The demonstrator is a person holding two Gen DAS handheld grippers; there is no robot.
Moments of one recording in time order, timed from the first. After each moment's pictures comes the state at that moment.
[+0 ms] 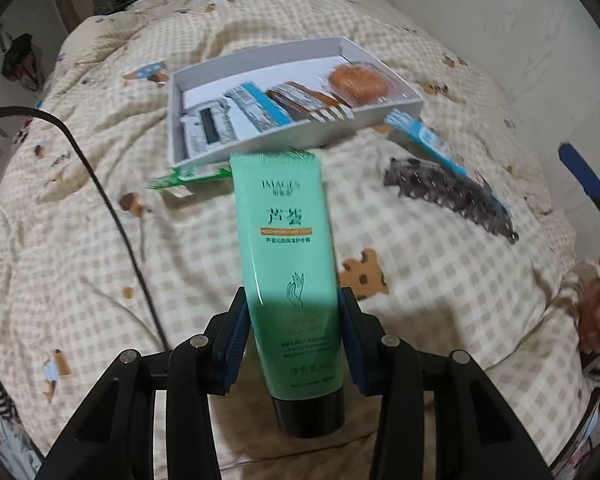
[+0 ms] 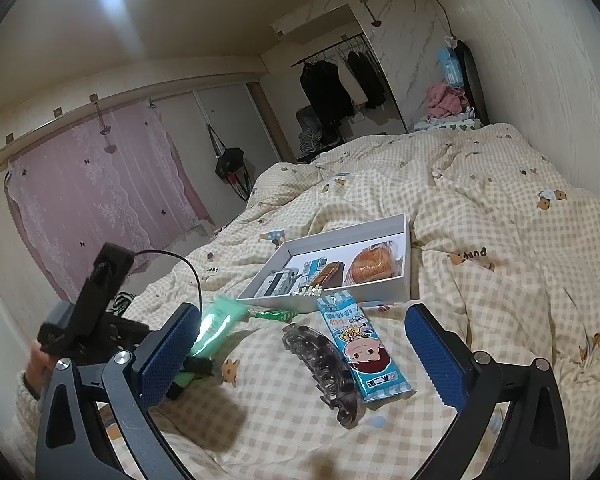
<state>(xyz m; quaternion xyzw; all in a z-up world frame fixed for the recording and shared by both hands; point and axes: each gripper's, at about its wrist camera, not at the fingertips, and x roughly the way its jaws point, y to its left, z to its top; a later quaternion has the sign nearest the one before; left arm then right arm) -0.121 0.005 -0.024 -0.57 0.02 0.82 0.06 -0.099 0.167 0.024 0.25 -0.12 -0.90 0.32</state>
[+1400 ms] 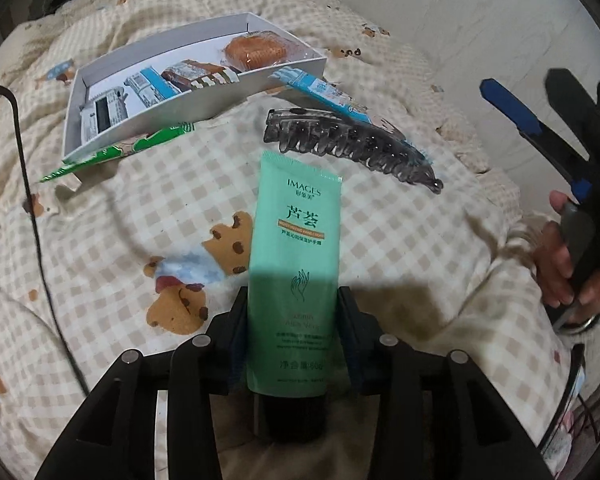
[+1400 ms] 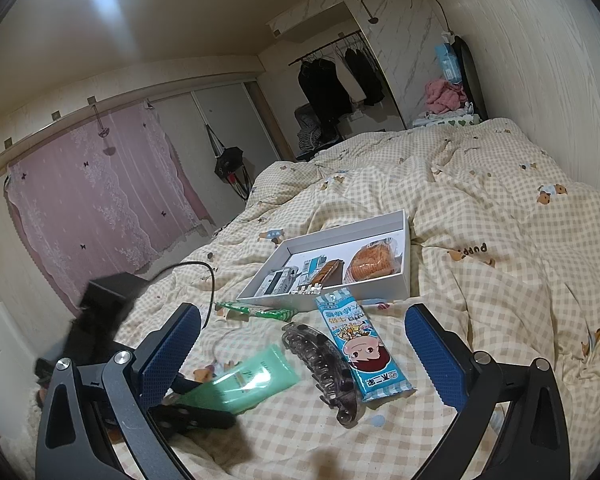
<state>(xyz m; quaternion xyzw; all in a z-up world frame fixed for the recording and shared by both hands) -0.108 0.051 -0.047 -0.57 0.00 0.80 0.19 -0.100 0.168 0.023 0.25 -0.13 -0.90 0.32</state>
